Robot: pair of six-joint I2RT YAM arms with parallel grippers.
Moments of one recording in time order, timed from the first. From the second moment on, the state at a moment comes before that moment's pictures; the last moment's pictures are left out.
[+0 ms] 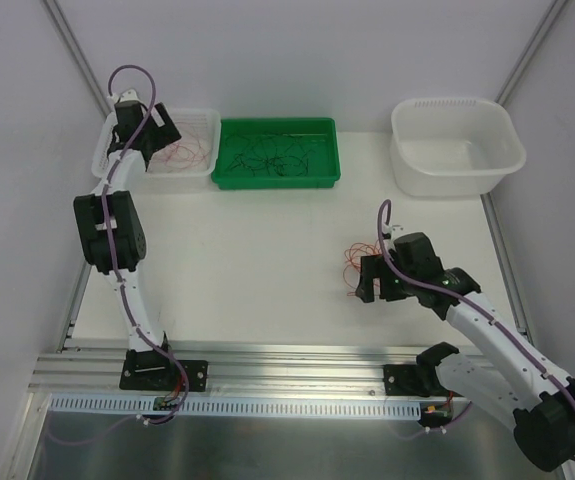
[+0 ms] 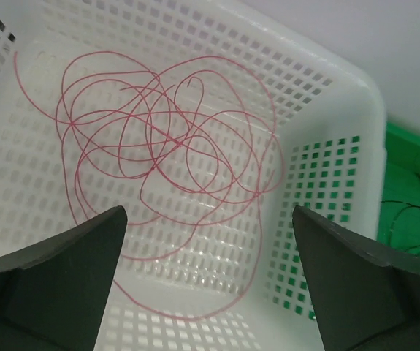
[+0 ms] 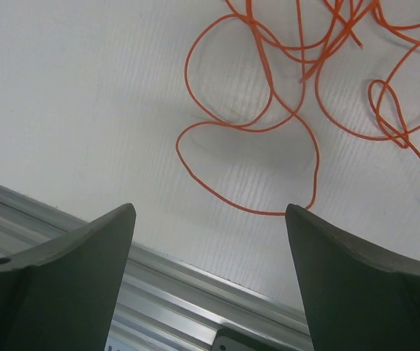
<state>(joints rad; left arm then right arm) 0.15 2.16 1.80 -0.12 0.05 -0.35 0.50 0.89 0.64 -0.67 -0.10 0.31</state>
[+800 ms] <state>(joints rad) -0.11 0.82 0.69 -0.25 0.40 -0.49 0.47 1.38 0.76 -0.52 0.04 0.44</state>
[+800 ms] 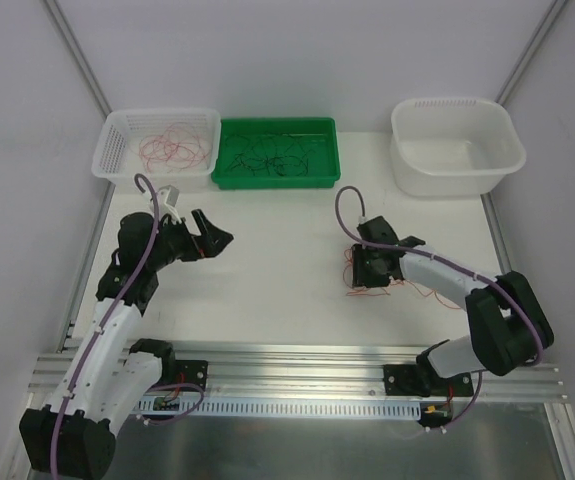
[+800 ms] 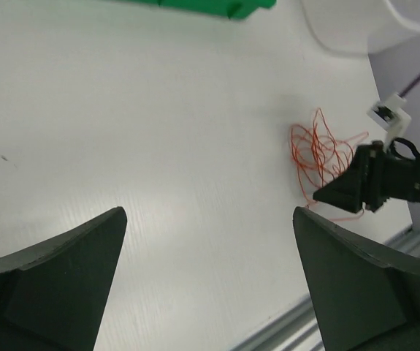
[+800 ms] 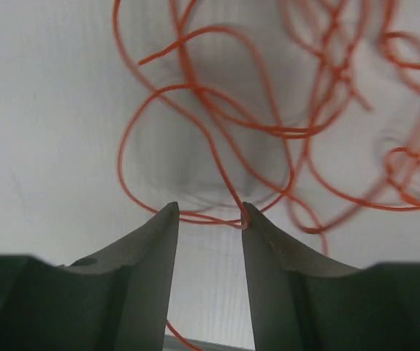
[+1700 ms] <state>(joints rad) -0.31 0.70 0.44 -0.31 0.44 -0.61 0.97 1.41 1.19 -0.63 0.05 0.41</state>
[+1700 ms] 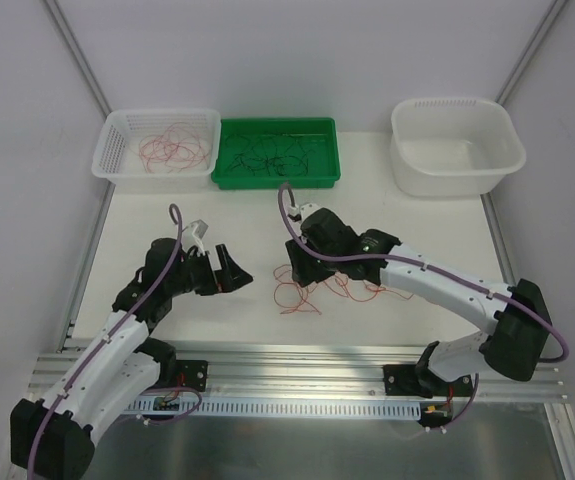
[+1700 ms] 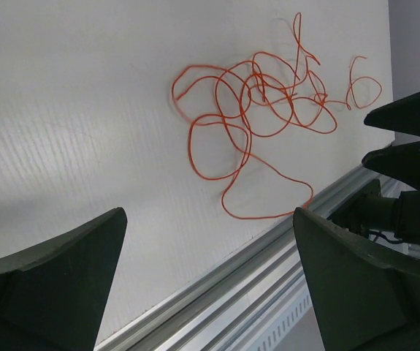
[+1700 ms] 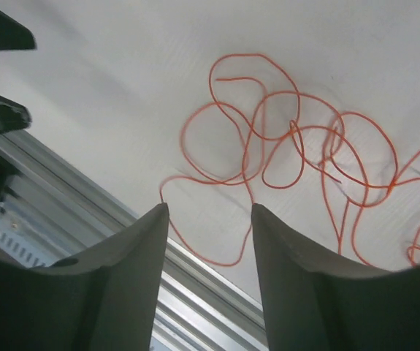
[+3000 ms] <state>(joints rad) -0.94 1.73 1.00 -0.35 -0.17 -0.59 0.45 1.37 0.69 -0.55 0.15 0.45</state>
